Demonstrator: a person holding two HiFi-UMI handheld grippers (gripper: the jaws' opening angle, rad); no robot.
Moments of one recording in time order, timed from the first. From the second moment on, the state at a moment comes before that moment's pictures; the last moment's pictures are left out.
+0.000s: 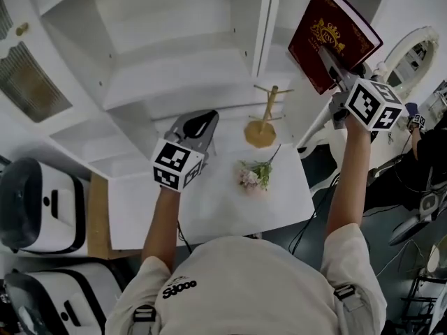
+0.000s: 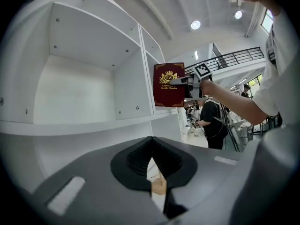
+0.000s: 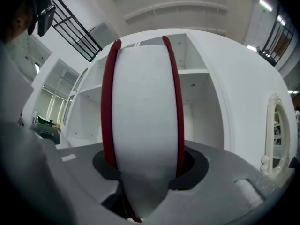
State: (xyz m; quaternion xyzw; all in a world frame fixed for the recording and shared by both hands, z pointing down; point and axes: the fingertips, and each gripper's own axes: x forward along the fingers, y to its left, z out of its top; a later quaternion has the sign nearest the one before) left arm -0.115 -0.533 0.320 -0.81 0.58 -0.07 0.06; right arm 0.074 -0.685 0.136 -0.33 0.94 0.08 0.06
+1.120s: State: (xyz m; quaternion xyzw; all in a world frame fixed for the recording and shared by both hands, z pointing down) left arm -0.154 -0.530 0.342 -0.76 0.65 -0.08 0.02; right arm -0.009 -0.770 0.134 -0.29 0.95 0.11 0.03
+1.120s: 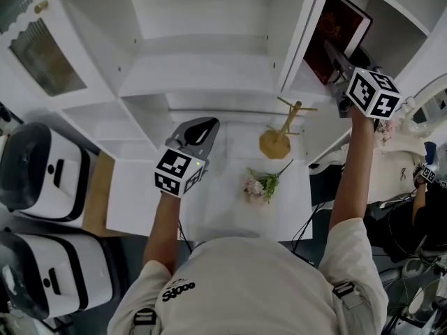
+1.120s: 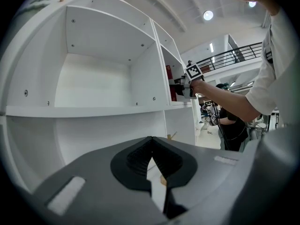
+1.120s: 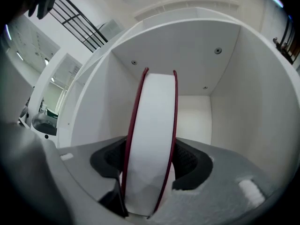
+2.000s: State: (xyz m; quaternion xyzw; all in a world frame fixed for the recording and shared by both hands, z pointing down) left arm -0.093 -0.519 0.342 -0.82 0.57 -0.07 0.02; right arm 0.113 -0.641 0.222 -0.37 0.92 0.08 0.04
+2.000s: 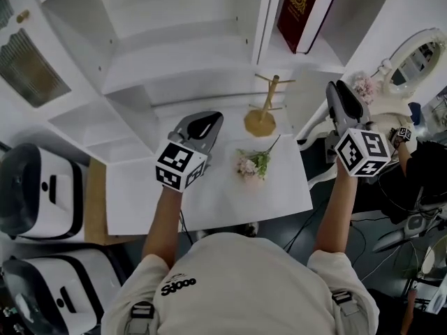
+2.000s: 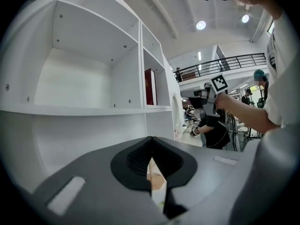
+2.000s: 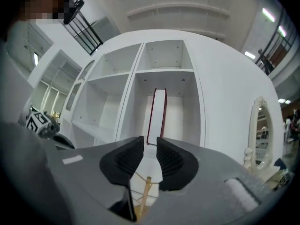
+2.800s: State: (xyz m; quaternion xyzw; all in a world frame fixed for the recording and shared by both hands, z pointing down) left arm -0.077 -0.518 0.312 -0.81 0.58 -0.06 0.07; right arm 0.107 -0.564 0.288 -0.35 0.93 0.08 -0.02
